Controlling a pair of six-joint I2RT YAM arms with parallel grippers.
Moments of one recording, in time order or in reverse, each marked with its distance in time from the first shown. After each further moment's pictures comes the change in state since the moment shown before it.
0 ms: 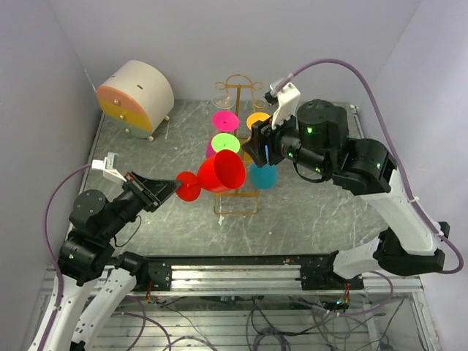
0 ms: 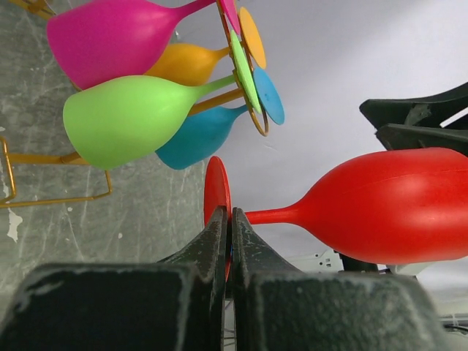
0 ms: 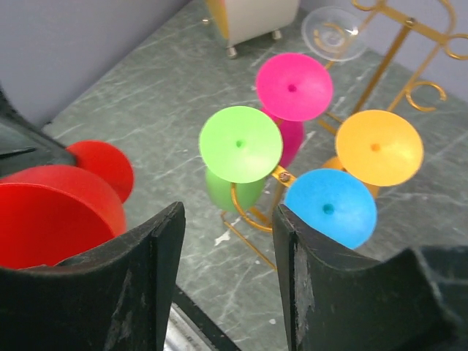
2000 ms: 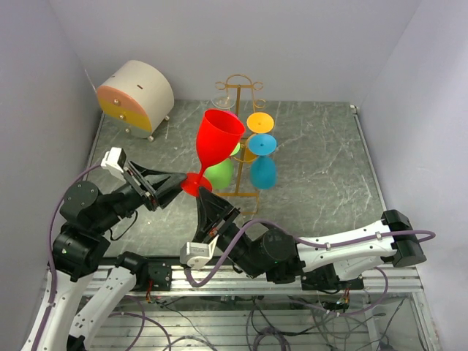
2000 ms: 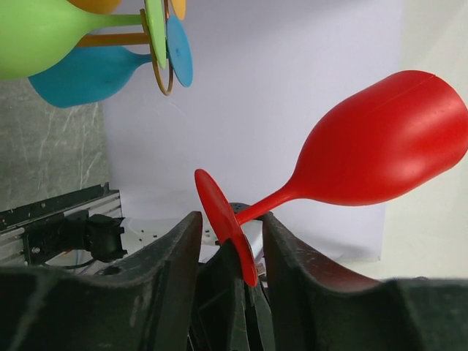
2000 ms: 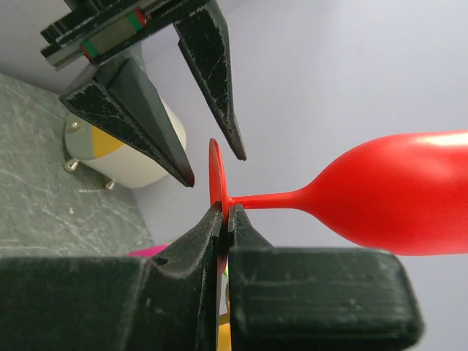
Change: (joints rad) left arm 0.001 0.086 0.143 -0.016 0.174 -0.417; right arm 0.624 -0.018 -0.990 1.729 0.449 -1.593
